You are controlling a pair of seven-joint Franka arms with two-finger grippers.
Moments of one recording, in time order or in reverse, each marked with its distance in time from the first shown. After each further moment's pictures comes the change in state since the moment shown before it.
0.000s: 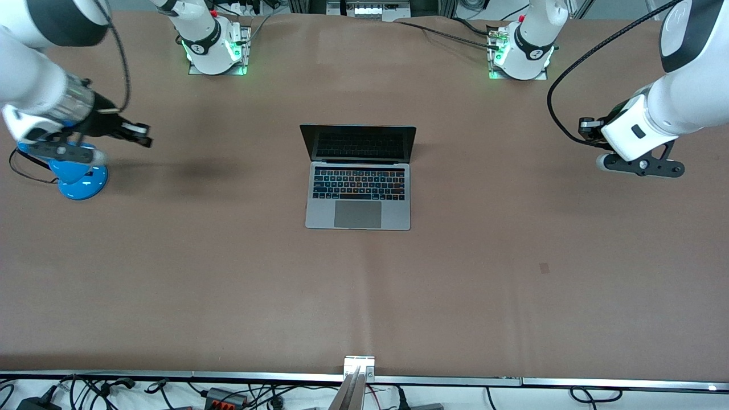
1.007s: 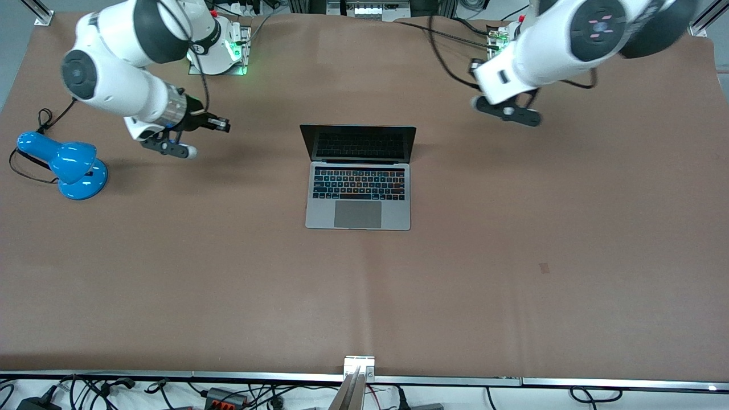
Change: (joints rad) left arm -0.016 -0.075 -0.345 -0.149 -0.278 0.019 -0.253; right arm 0.035 -0.054 0.153 -0.314 0.212 0.183 0.178
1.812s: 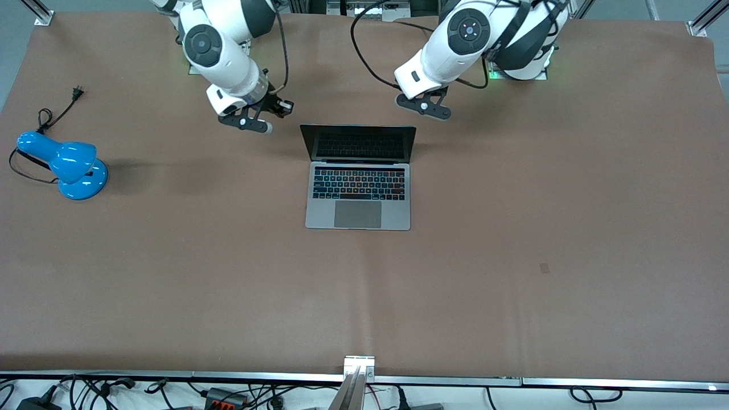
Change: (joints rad) left arm -0.002 -0.025 -0.276 -0.396 -0.093 0.603 -0.109; right arm 0.015 -0.013 0.330 -0.140 0.009 0.242 0.241
